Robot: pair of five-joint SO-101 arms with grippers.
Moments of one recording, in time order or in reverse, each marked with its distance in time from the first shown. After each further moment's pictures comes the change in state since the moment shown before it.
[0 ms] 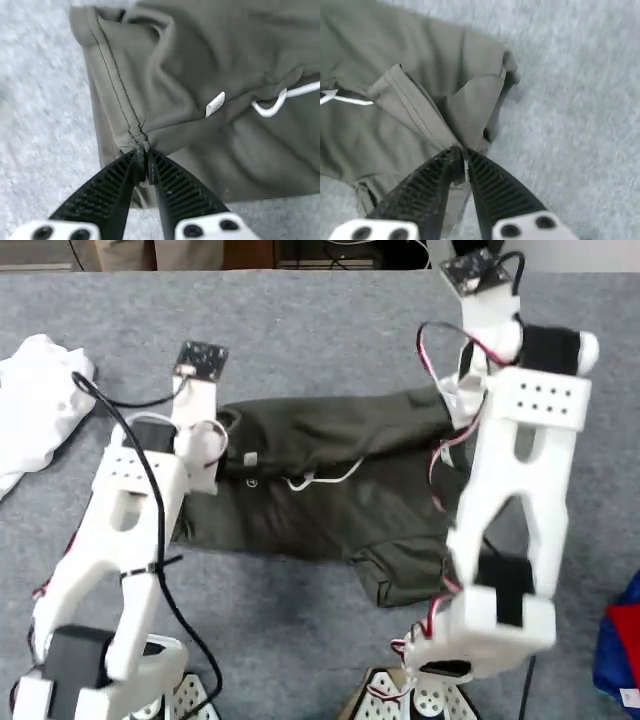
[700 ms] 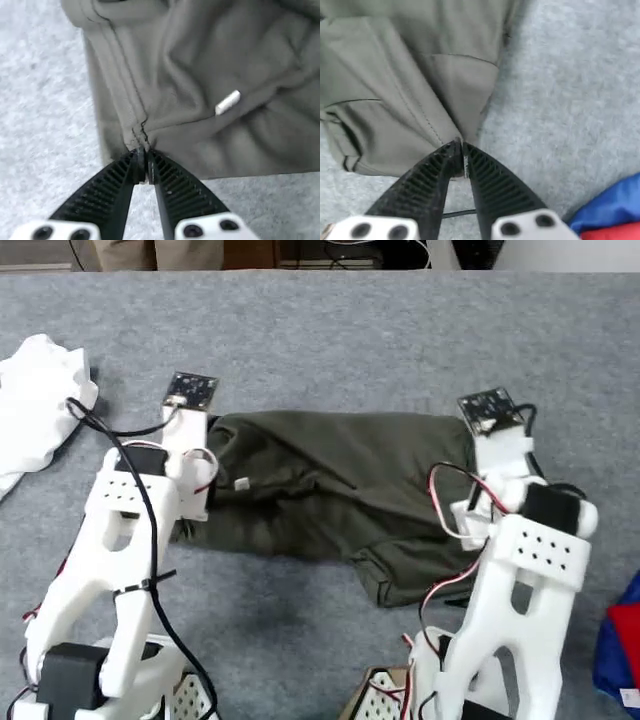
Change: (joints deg) left arm -3.0 -4.3 9.2 1.3 -0.1; right arm 13.3 -42.5 64.4 -20.4 6.0
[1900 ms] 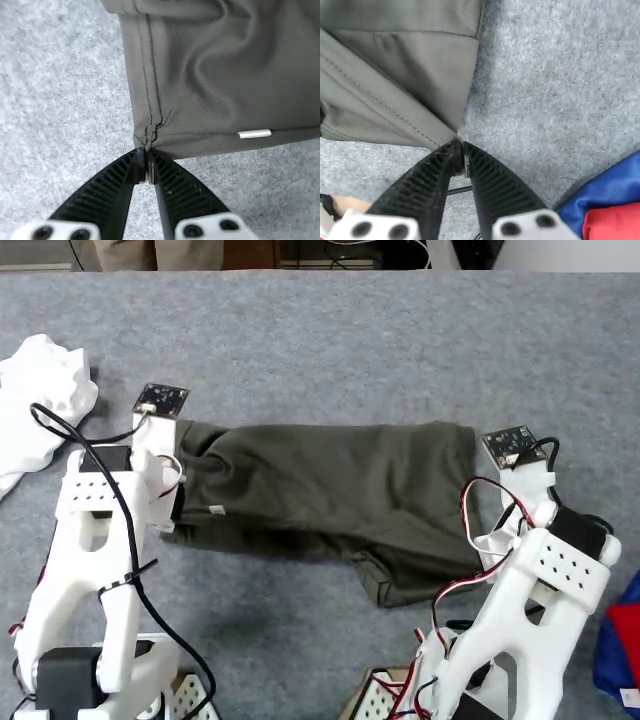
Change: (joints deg) left arm -8.3 -0.4 0.6 6.0 -10.9; right arm 11.4 0.0 8.0 -1.7 11.1
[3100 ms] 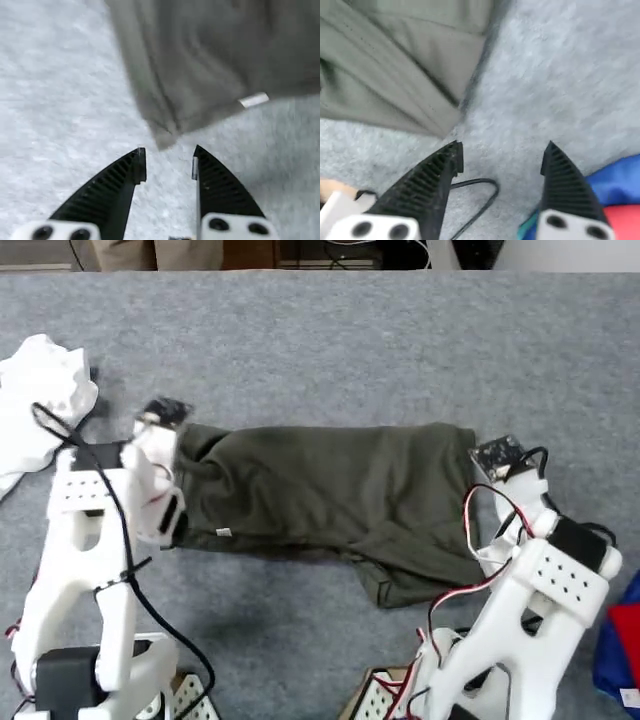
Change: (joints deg) left arm -3.2 -0.1 -4.8 8.8 -6.8; right arm 1.4 -4.7 1.0 0.9 8.1
